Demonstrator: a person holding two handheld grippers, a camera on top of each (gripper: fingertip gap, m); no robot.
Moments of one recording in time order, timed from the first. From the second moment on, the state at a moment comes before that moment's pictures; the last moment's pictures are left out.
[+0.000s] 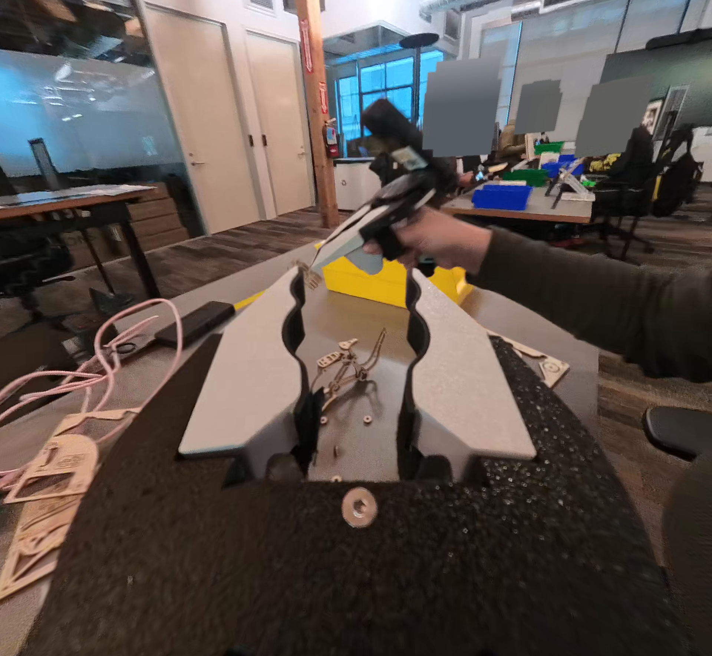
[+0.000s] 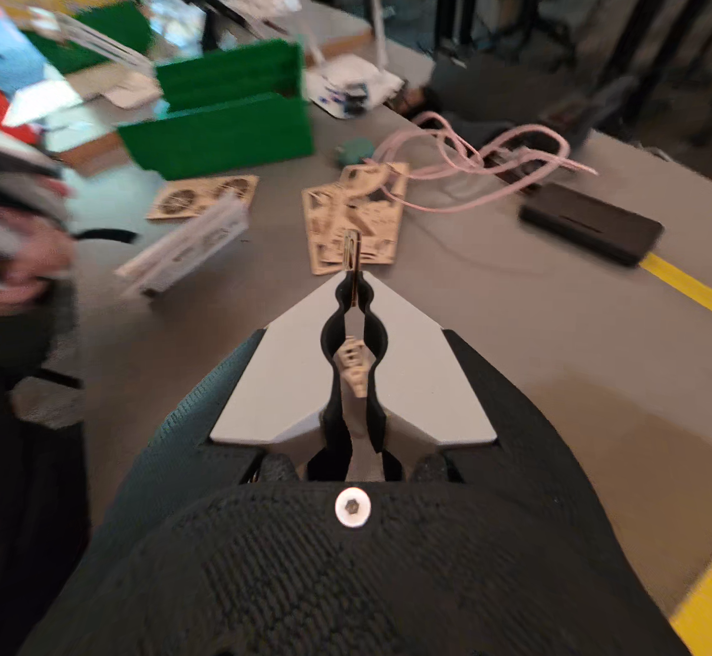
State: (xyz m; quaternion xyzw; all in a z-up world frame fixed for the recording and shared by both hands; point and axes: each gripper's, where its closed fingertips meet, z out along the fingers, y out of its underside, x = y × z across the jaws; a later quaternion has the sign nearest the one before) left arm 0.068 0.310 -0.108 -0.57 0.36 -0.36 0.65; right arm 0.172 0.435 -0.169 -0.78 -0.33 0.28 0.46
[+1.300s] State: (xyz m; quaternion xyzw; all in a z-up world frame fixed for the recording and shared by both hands) left arm 0.175 0.262 -0.263 -0.66 0.38 -0.54 0.36; right arm 0.162 0.274 -0.244 -0.66 -0.37 0.49 0.43
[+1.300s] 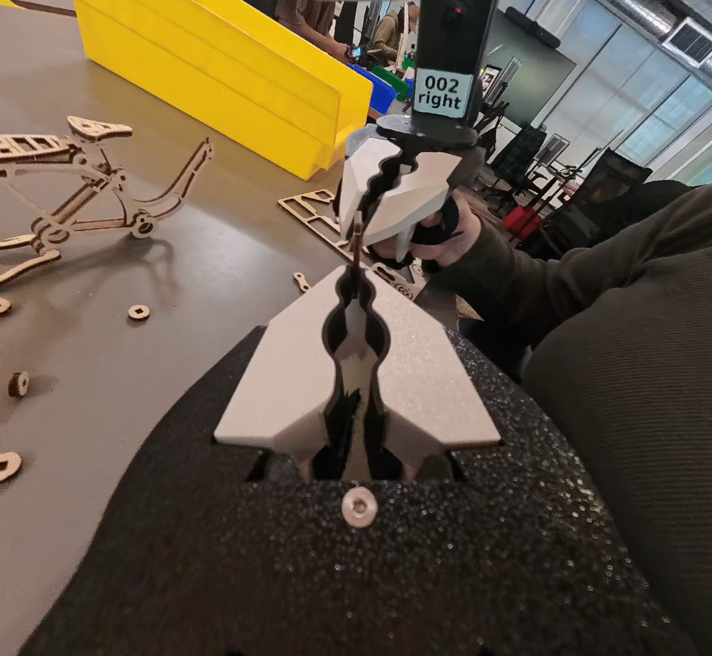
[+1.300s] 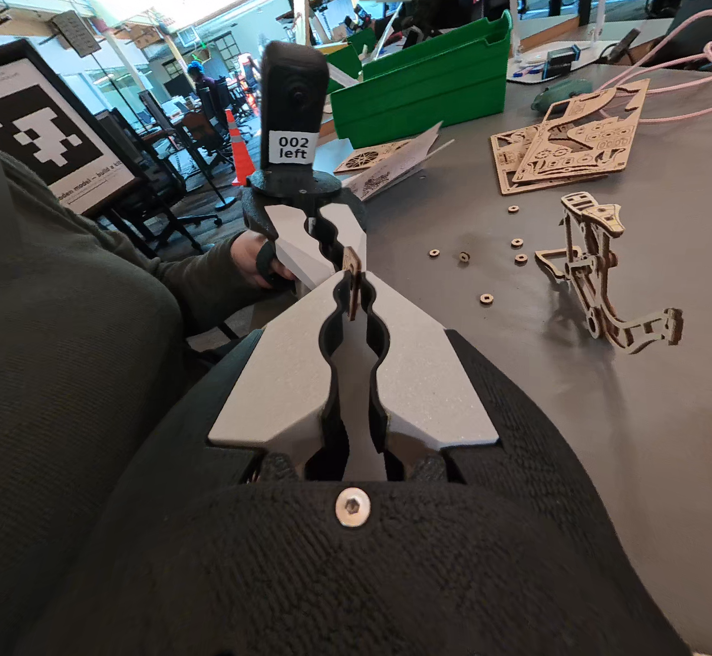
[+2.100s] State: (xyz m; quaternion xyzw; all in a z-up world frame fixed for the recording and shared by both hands) left arm 0.178 0.269 -0.261 -0.66 0.34 -0.56 0.36; right arm 0.168 0.282 -0.246 -0.67 -0.36 0.46 0.46
